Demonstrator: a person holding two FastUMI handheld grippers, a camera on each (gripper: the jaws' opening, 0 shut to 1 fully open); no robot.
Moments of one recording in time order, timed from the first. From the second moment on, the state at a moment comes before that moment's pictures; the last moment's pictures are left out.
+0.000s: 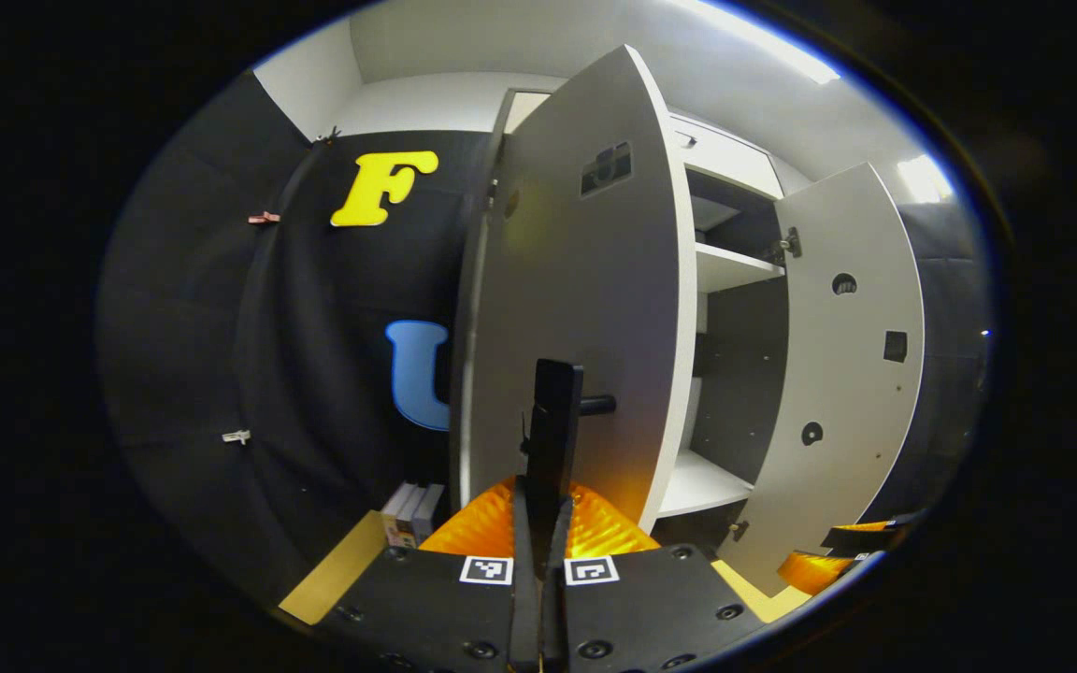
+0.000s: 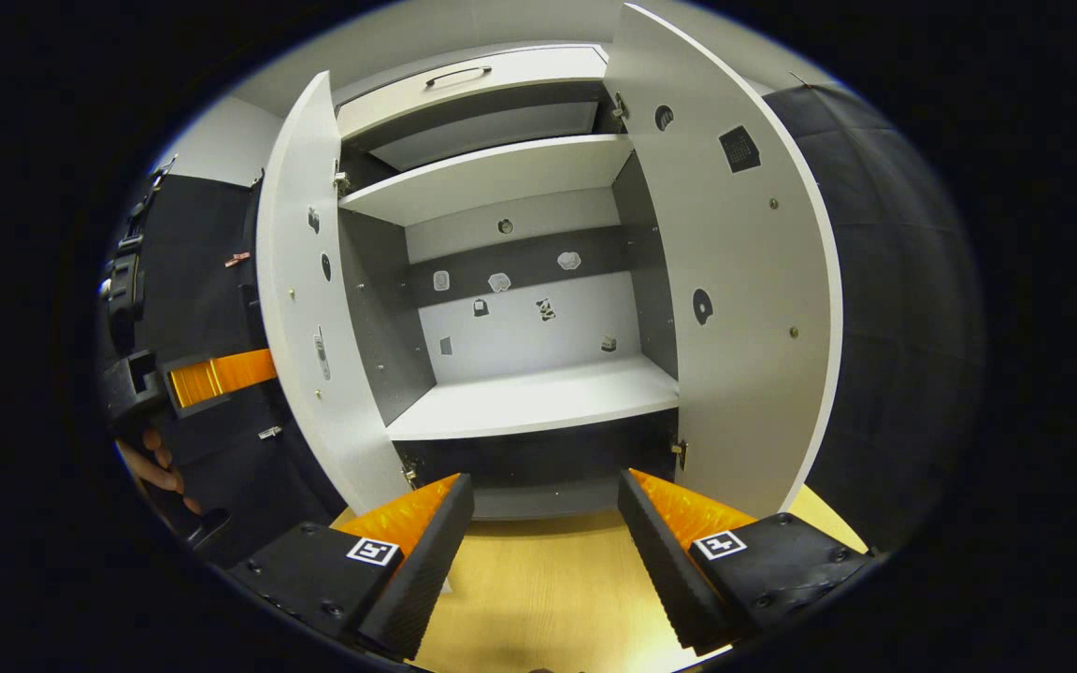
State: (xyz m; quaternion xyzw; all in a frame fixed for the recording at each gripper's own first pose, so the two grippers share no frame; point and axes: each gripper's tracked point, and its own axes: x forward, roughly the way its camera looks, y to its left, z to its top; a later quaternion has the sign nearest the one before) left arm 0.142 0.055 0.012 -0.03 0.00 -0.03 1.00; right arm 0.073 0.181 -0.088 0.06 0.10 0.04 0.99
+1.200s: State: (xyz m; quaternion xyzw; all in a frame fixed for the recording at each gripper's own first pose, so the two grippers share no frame) left arm 0.062 0.112 -0.010 -0.01 0.03 0.01 1.00; right arm 0.049 0.116 -0.074 0.04 0.09 -0.01 0.99
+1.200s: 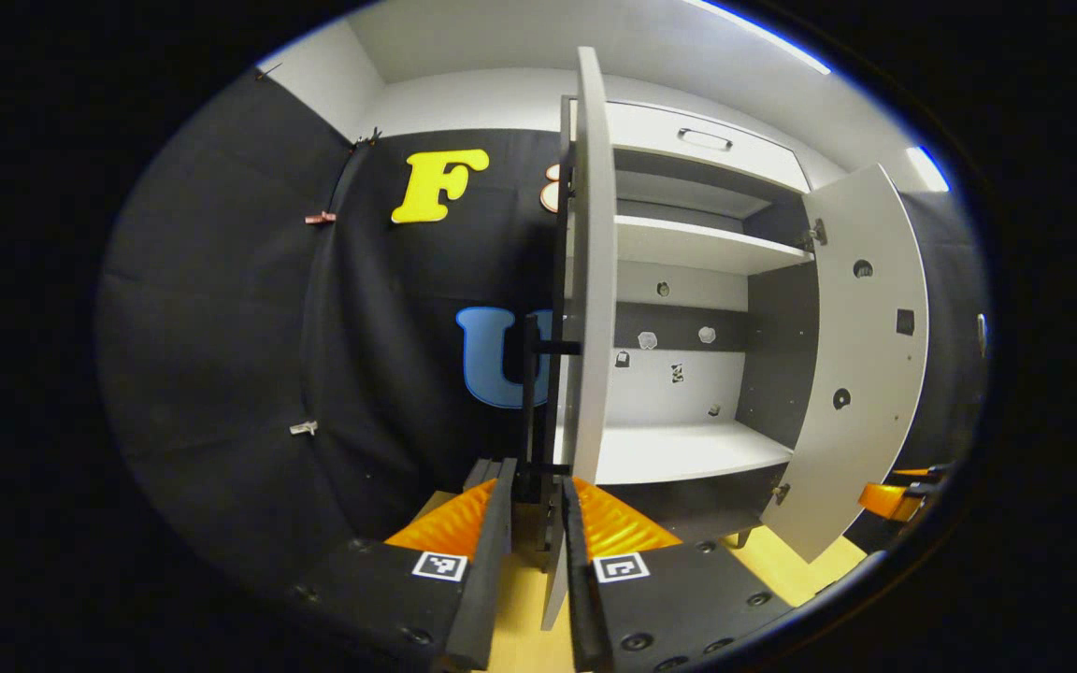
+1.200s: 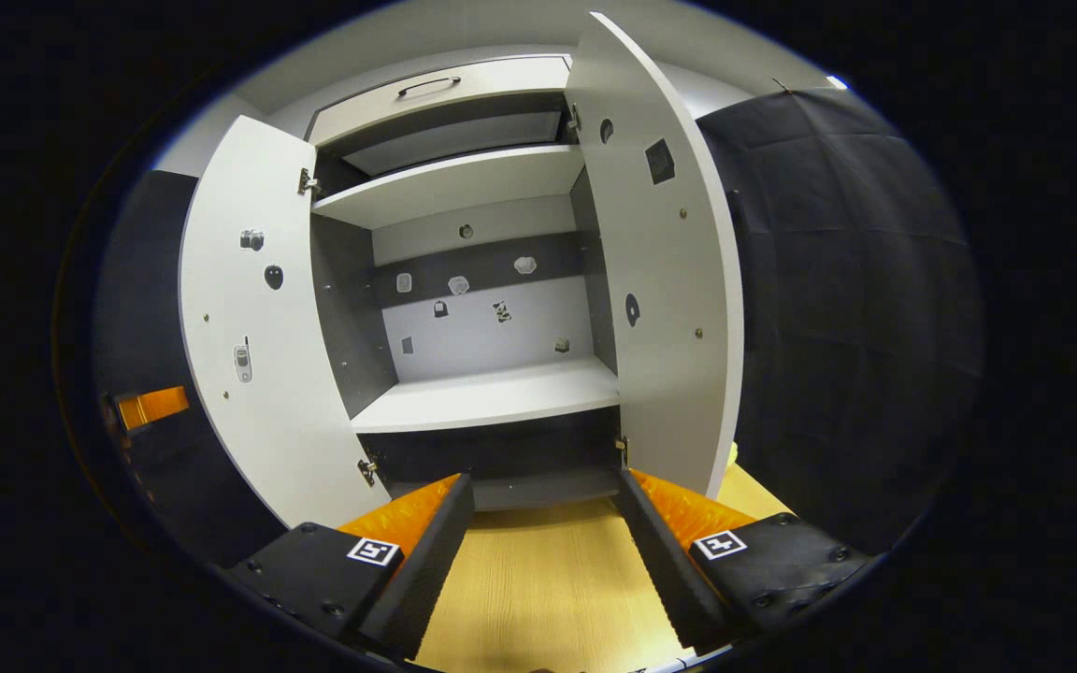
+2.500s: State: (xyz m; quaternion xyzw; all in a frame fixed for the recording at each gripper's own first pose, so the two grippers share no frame) left arm 0.029 0.001 -0.021 -0.02 0.01 -0.04 1.00; right arm 0.039 0.119 -0.037 0.03 0.03 0.01 1.00
